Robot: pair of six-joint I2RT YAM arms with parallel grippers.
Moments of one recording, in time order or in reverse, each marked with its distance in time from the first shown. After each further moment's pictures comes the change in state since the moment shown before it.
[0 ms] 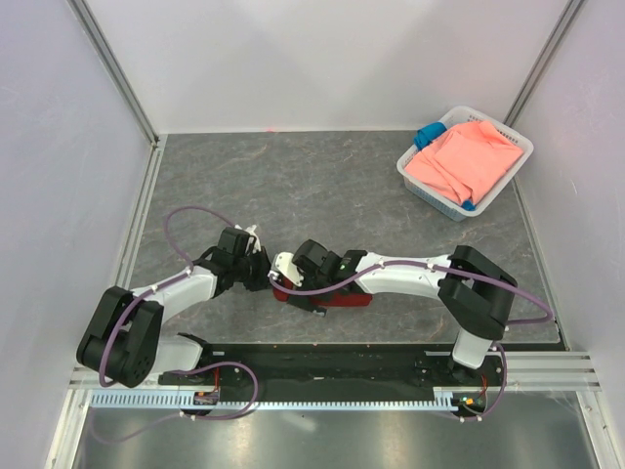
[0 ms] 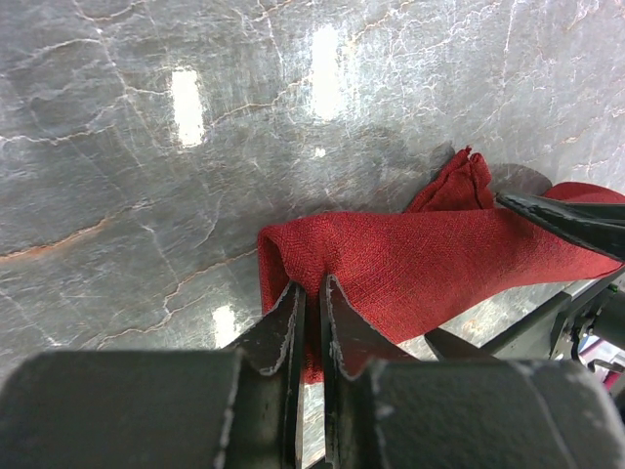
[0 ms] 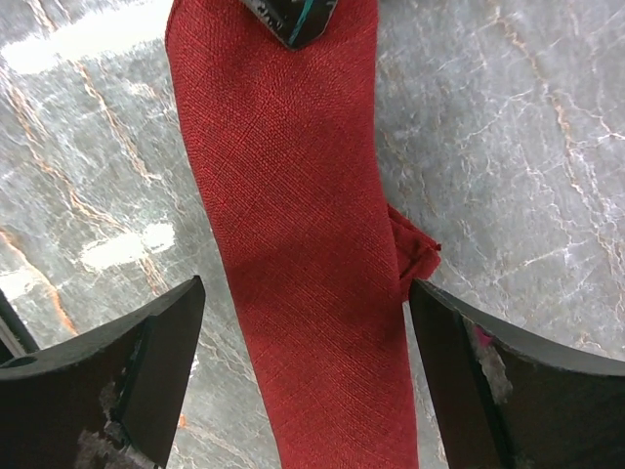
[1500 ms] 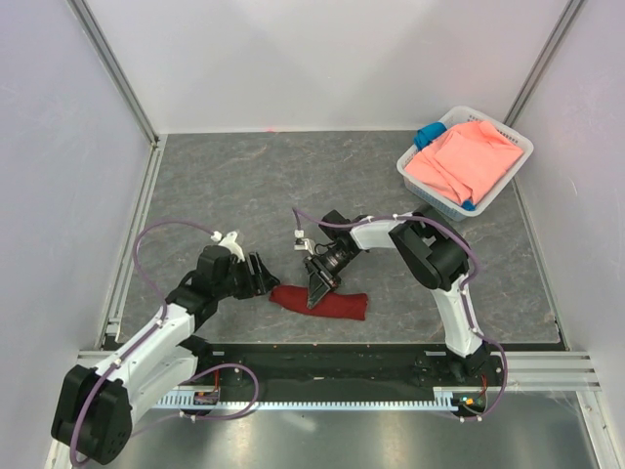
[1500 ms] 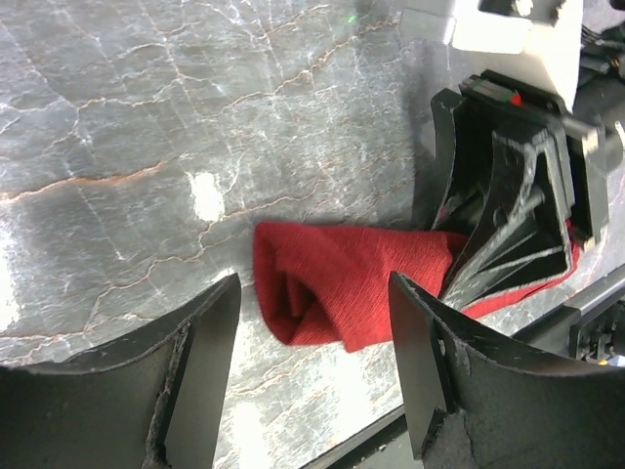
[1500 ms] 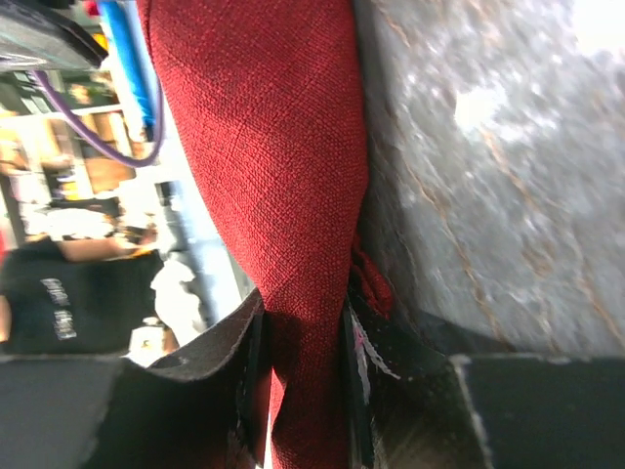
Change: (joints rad) left arm 0.000 -0.452 -0.156 -0.064 -0.117 0.014; right arm -0.362 0.415 0.190 -0.153 -1.100 0.265
